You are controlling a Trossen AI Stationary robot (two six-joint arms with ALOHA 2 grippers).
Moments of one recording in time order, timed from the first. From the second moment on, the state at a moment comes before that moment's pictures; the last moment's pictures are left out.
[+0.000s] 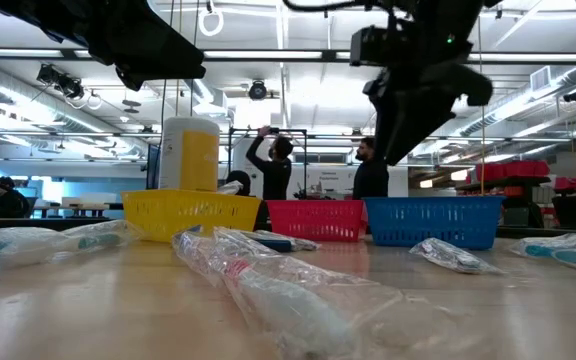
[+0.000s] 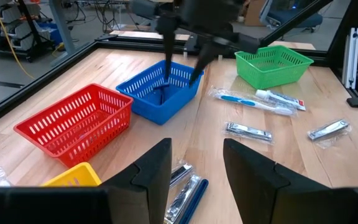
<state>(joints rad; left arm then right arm) -0.46 1.16 0.52 0.29 -0.67 -0.26 0.16 1.61 1.14 -0.72 0.28 -0.13</state>
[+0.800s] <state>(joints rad) -0.46 1.16 0.52 0.30 -0.67 -0.30 0.37 1.65 1.06 -0.44 -0.09 -0.23</state>
